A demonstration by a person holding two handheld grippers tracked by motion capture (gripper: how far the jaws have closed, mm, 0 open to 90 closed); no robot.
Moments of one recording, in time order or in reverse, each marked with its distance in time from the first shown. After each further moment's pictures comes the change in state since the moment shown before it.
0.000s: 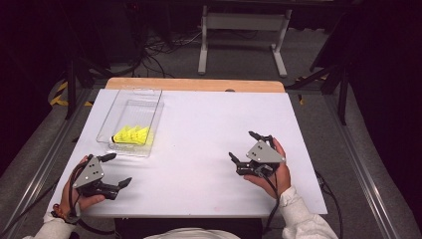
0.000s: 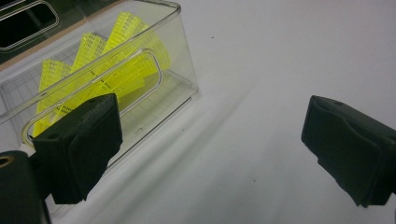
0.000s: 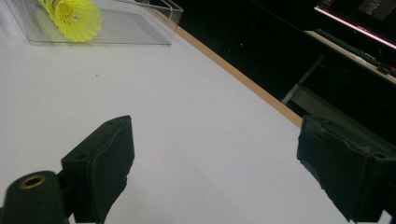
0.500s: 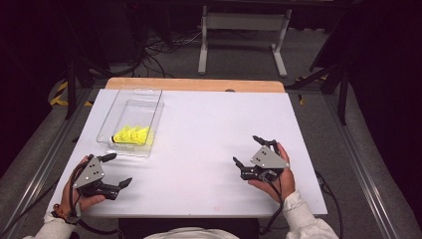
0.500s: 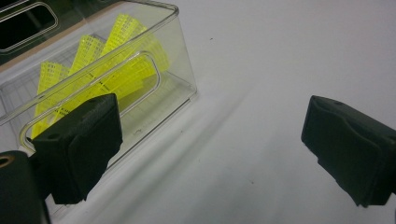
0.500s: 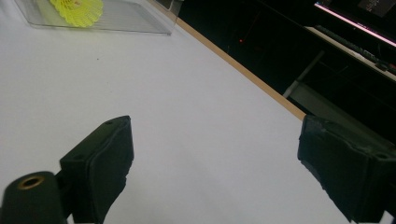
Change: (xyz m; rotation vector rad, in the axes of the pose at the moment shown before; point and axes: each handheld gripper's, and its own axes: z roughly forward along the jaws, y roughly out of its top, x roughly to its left) left arm -0.001 0.001 0.001 -0.004 -0.002 0.000; right arm 0.001 -0.016 -0.009 0.014 -0.002 -0.012
